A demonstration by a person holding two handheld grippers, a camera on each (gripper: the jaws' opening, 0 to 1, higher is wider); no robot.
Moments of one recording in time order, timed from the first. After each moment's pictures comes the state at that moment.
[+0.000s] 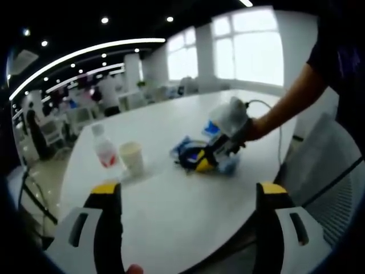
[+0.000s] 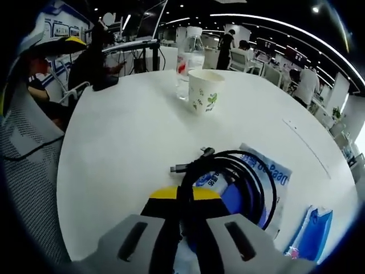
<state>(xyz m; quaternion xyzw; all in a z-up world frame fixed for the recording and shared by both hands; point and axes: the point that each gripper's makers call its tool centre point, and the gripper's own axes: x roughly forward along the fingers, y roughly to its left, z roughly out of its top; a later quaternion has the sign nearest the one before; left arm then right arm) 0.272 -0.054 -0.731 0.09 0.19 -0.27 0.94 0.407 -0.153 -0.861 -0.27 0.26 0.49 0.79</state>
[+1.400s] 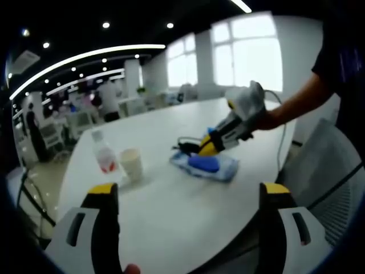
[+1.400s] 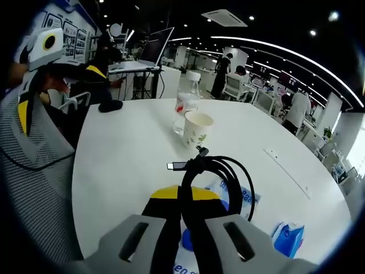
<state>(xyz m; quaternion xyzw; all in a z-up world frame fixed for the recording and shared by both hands) 0.272 -0.056 -0.723 0.08 0.16 -0.28 0.94 0.392 -0.160 -0.785 -0.25 0.18 0.48 0.82</state>
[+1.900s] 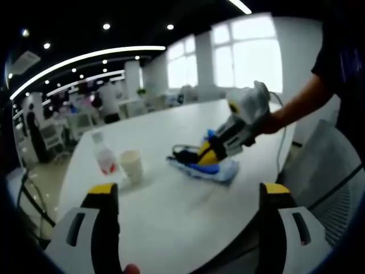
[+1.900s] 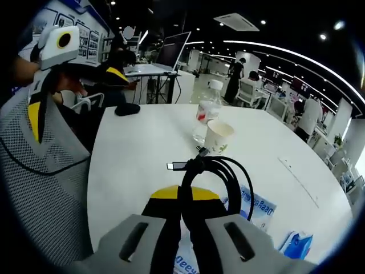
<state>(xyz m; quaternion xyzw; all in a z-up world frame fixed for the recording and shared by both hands) 0.271 -0.058 -0.721 0.08 0.16 -0.28 0.94 0.363 -0.130 -0.785 -0.25 0.17 0.53 0.79</state>
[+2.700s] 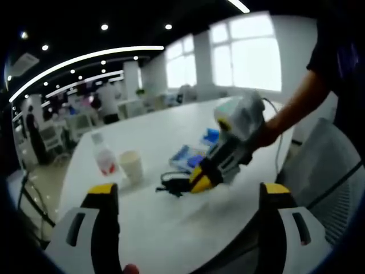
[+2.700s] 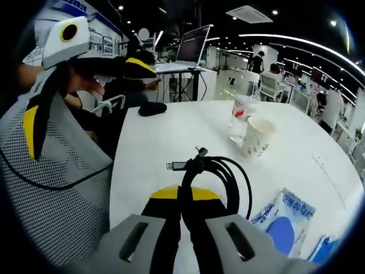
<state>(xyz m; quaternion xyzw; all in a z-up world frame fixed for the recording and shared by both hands) 0.272 -0.059 -0.720 0.08 0.16 -0.28 0.94 0.328 -0.086 -0.817 -0.21 0.22 0.60 0.74</state>
